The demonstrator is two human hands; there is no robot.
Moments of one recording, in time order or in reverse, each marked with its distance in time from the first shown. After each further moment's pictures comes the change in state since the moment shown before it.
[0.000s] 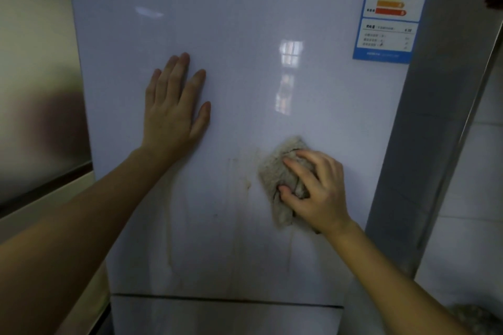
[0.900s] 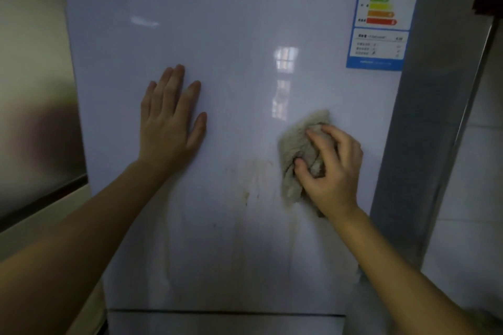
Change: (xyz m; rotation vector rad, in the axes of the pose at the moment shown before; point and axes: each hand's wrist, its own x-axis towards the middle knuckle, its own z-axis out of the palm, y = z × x) left_hand -0.001 0.000 0.000 -0.010 -0.029 -0.021; right_hand 0.036 0.016 -0.012 -0.031 0.118 0.206
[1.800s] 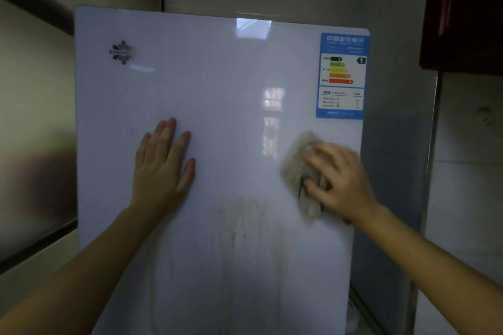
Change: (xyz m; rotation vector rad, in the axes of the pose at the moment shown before) left_hand 0.002 0.004 -0.003 -0.003 0.026 -0.007; right_hand 0.069 0.063 -0.044 -0.115 -0.122 -0.383
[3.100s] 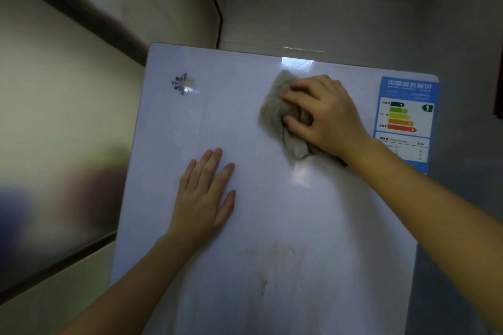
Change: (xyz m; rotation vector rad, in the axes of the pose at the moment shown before) left_hand 0.001 -0.005 0.008 0.026 0.024 0.011; right_hand 0.232 -0.017 0.035 0.056 0.108 -0.257
